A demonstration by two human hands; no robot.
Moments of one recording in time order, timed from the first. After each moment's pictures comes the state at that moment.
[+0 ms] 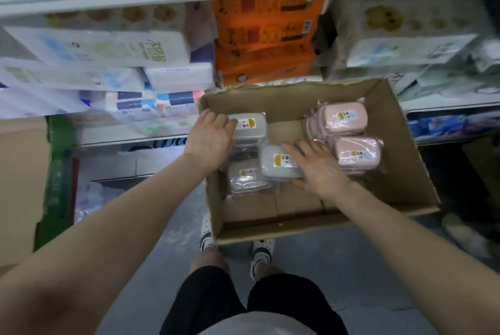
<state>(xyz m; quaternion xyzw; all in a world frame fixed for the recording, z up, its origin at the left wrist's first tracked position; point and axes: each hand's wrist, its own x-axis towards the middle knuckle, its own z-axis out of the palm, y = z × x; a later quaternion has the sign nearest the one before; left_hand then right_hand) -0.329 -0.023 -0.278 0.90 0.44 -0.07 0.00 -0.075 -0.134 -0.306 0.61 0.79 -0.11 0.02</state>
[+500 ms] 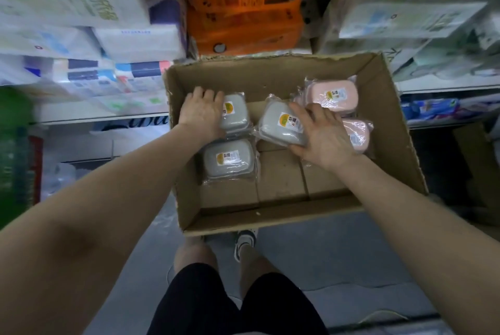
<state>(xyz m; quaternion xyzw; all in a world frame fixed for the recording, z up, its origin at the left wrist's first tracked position) -0.277 -0.004 -0.327 0.85 0.50 -0.17 0.04 -0.025 -0.119 -0.311 0.67 0.73 -0.08 0.01</state>
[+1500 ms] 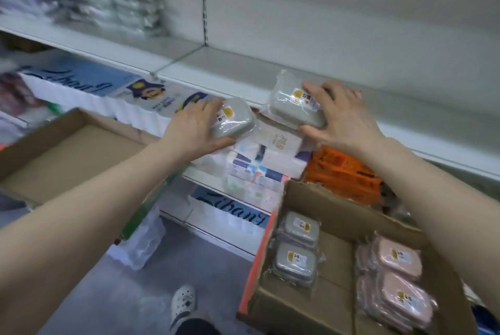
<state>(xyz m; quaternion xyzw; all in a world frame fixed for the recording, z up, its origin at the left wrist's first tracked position) -0.527 -0.086 -0.066 0.72 0.67 0.20 -0.07 -0.217 -0.003 -0.020 0.43 0.87 0.15 -0.18</state>
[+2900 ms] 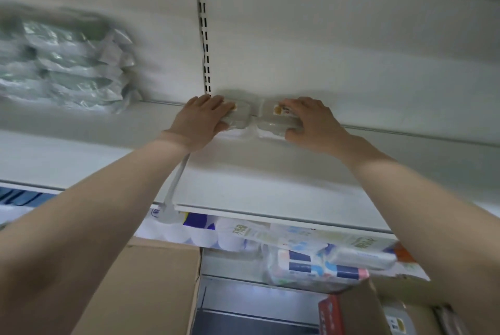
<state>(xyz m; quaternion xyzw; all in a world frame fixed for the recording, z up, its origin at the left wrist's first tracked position) -0.763 0.308 -0.057 0.86 0.48 0.15 -0.13 -0.469 0.284 -0.022 0.57 0.81 -0.02 -0.12</state>
